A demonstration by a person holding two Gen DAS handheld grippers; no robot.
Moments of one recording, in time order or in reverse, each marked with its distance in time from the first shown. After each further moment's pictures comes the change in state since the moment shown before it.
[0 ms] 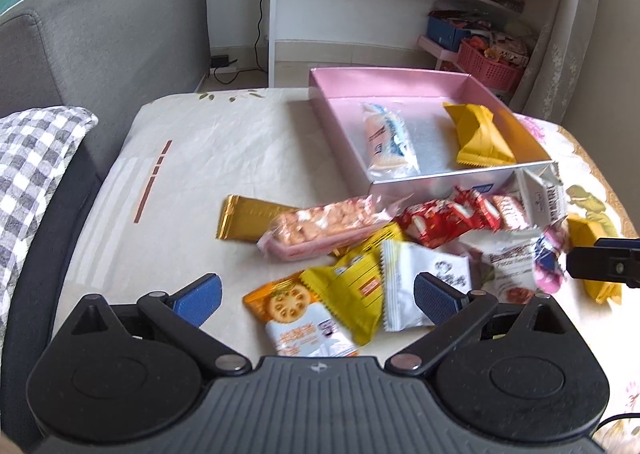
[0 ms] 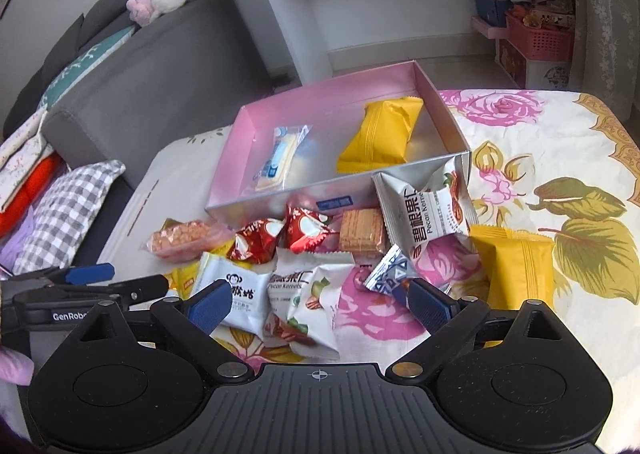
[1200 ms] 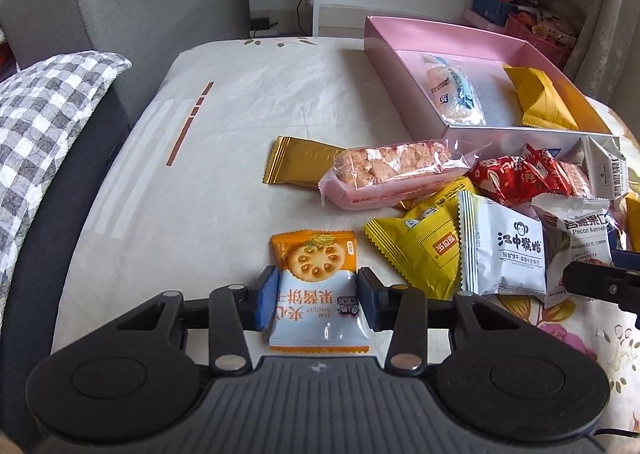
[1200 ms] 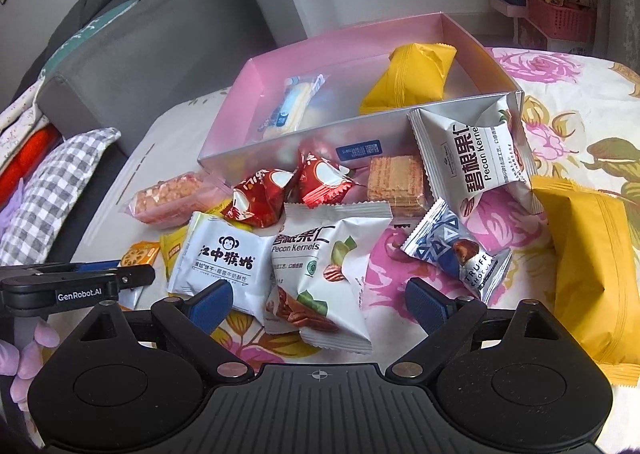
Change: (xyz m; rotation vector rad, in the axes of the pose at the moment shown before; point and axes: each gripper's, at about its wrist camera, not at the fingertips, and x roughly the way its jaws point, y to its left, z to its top) left arm 0.019 0.020 -0.014 -0.053 0.091 0.092; right arm 0.054 0.009 -0.025 -0.008 0.034 0.028
